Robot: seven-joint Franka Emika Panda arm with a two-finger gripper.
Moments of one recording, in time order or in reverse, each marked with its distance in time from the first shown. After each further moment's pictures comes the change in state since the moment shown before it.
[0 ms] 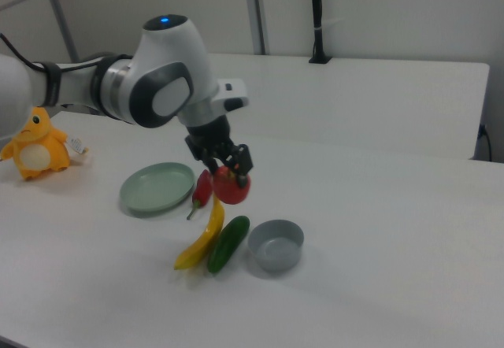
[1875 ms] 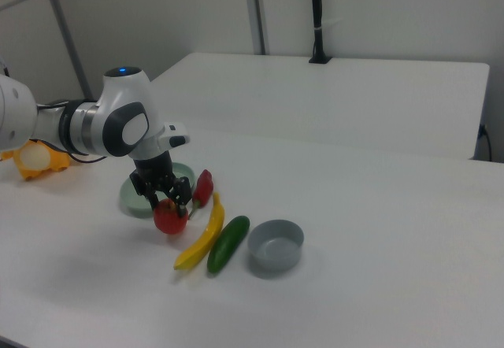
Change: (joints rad) arm 0.061 0.140 0.229 -0.076 -0.045 0.048 0.112
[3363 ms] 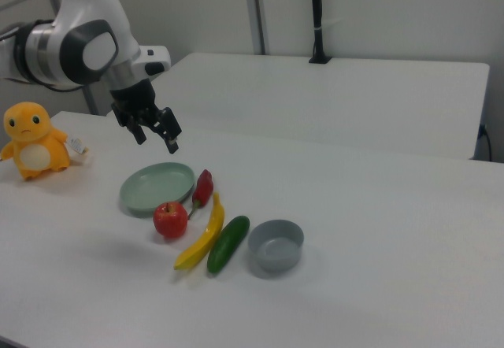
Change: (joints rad) arm 0.007 -0.221 -0.038 0.131 0.008 -0.222 0.106
